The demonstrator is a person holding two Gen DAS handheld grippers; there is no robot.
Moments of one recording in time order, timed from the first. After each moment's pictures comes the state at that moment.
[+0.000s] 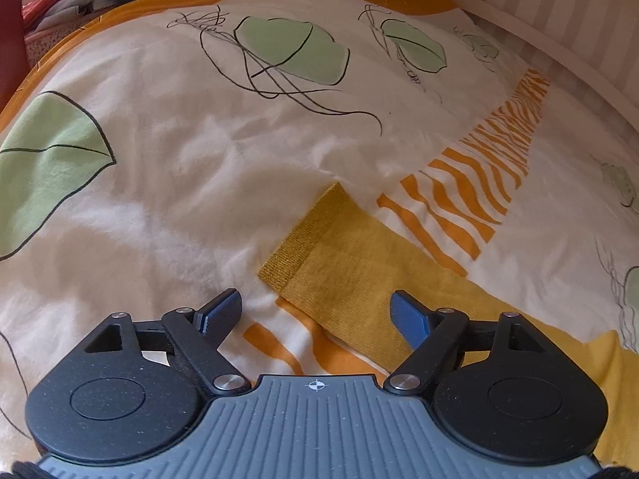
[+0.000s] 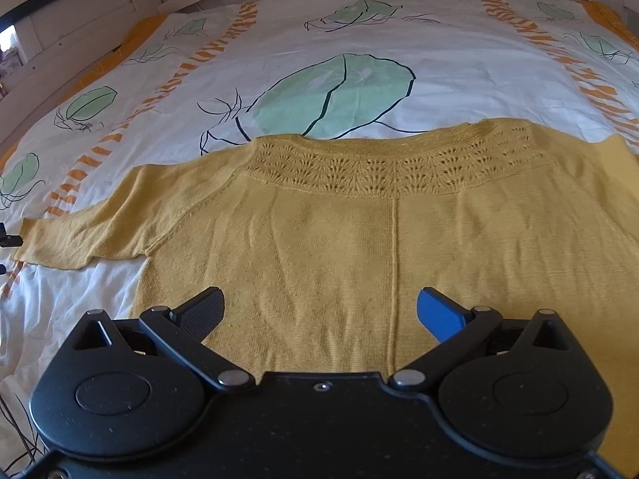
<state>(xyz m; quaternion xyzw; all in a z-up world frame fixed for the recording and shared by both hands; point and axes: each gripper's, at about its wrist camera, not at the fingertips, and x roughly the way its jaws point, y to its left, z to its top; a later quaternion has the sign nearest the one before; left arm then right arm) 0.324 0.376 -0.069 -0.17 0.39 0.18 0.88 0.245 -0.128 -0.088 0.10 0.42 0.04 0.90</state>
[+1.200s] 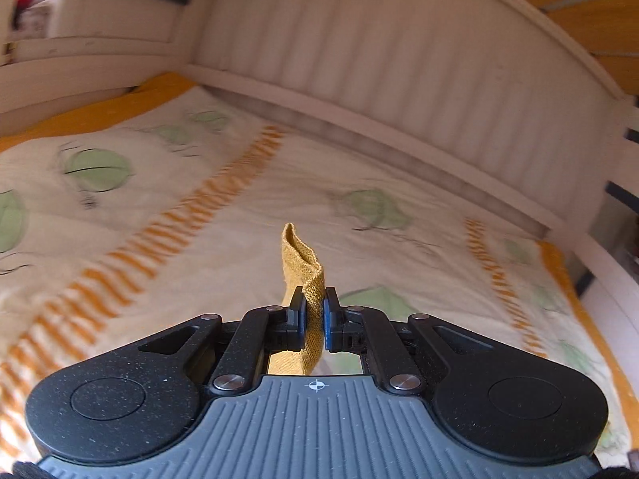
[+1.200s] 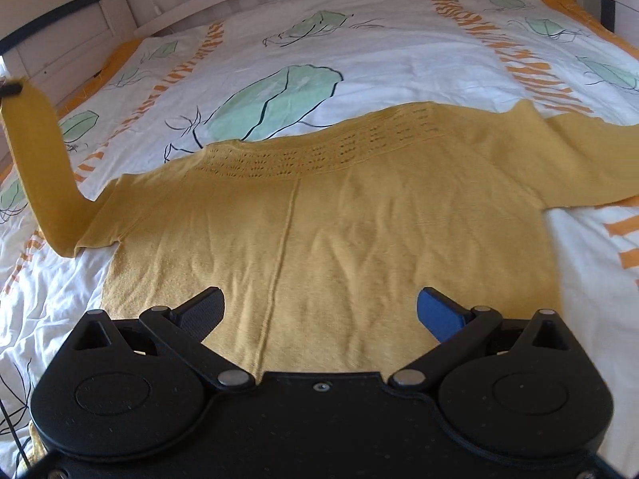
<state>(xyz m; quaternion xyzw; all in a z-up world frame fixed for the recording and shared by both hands) 0.329 0.106 0.103 -0.13 0.27 -0.11 0.95 0.173 -0.208 -0.079 0.13 0.40 0.00 0.91</state>
